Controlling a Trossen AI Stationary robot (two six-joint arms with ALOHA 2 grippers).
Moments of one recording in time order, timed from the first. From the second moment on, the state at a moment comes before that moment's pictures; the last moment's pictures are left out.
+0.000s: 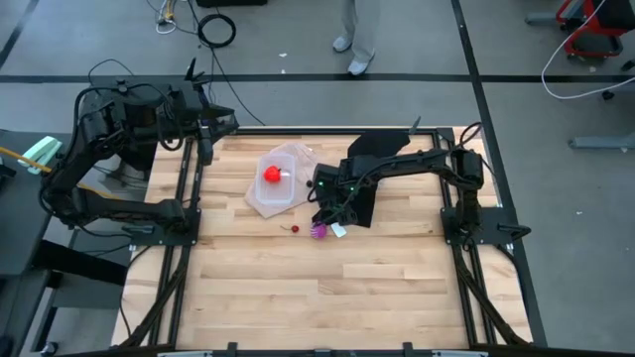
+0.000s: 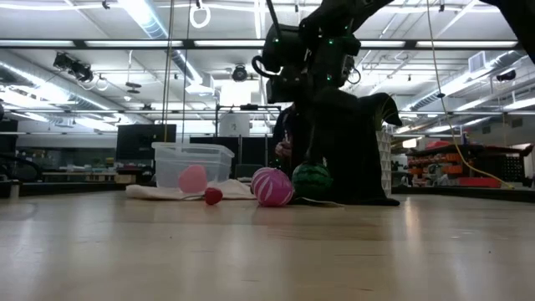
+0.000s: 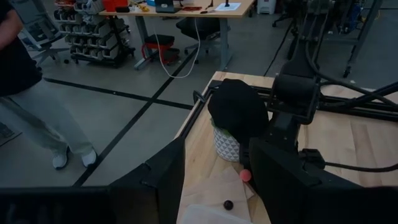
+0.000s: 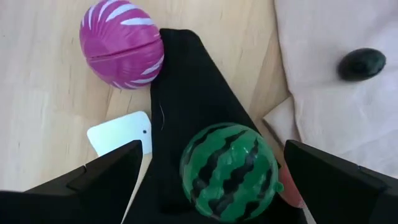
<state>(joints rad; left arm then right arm) 0.44 1.03 1.63 -0.91 0.00 0.10 -0.15 1.94 1.45 -0.81 -0.08 -0.36</state>
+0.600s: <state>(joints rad) 0.44 1.03 1.63 -0.92 0.00 0.10 -0.15 1.98 1.45 -0.83 -0.08 -0.38</state>
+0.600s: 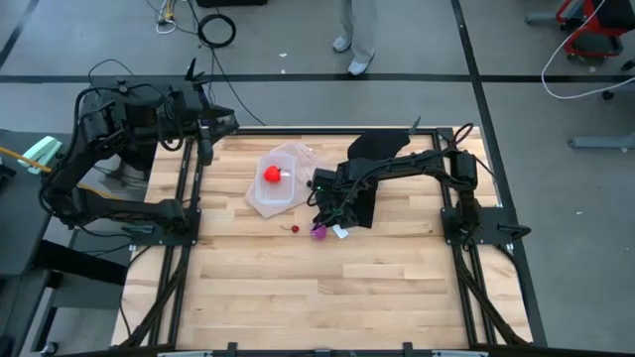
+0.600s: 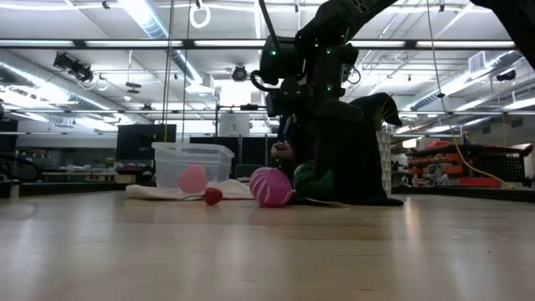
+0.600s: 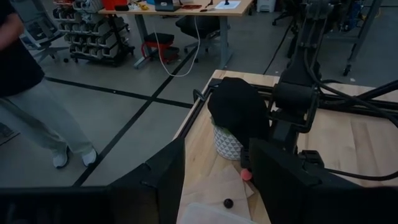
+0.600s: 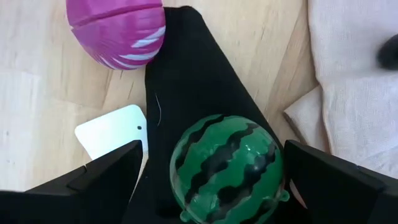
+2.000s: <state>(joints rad) 0.44 1.03 1.63 -0.92 0.00 0.10 -0.15 1.98 1.45 -0.81 -0.06 -0.40</state>
